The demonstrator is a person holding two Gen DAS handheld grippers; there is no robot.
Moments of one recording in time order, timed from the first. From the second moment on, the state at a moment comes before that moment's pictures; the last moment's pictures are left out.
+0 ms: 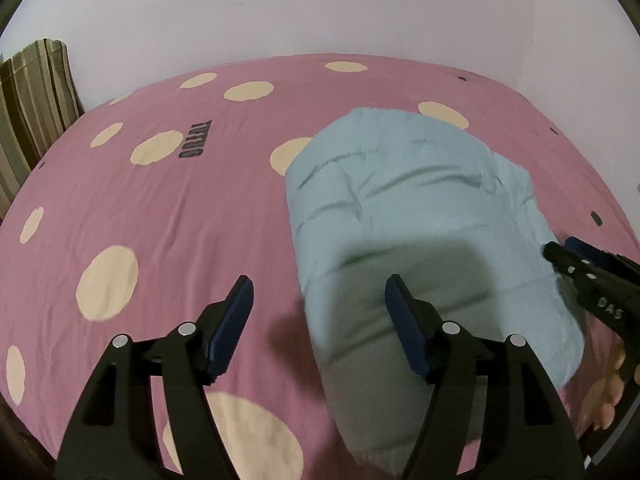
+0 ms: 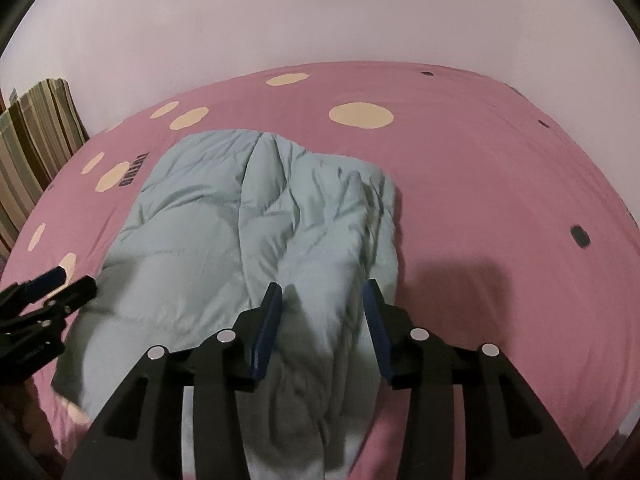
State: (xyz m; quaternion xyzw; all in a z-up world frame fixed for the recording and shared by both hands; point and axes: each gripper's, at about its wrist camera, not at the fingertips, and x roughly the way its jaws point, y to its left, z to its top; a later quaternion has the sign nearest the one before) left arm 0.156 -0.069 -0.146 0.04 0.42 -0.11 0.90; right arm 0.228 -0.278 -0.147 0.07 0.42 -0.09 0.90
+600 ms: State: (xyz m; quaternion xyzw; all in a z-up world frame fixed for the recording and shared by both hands) left arm 0.133 -0.063 -0.127 0.04 0.40 -0.10 0.91; right arm 0.192 -0.269 -0.129 0.08 0.40 -0.10 0.91
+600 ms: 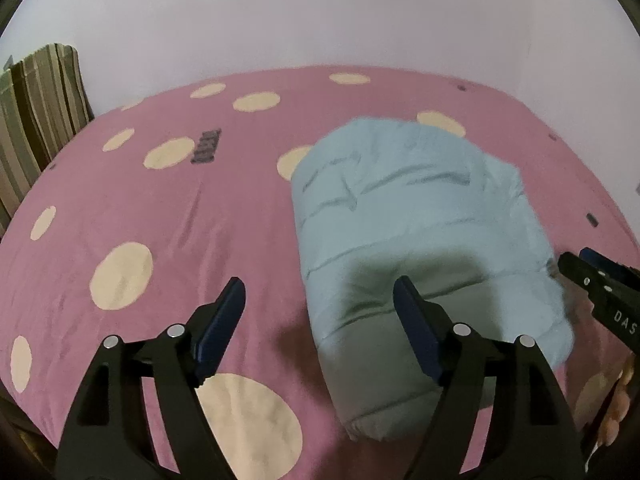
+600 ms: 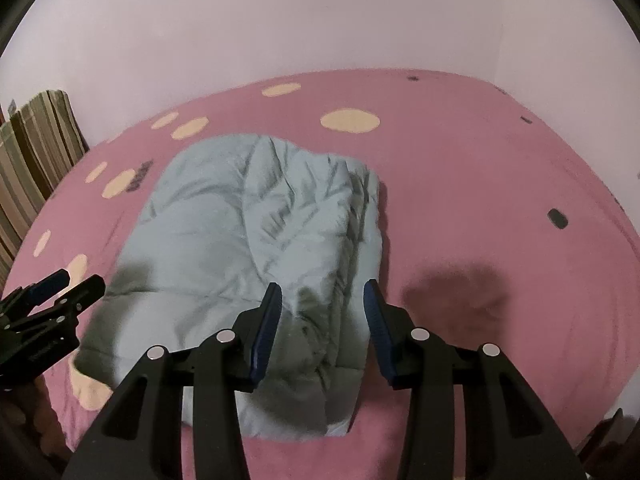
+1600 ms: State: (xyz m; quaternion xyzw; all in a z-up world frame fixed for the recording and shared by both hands) left arm 0.053 -0.045 -0.053 0.01 0.30 -0.12 0.94; right arm 0.129 -0.218 -0.071 0.07 0.32 -0.10 0.94
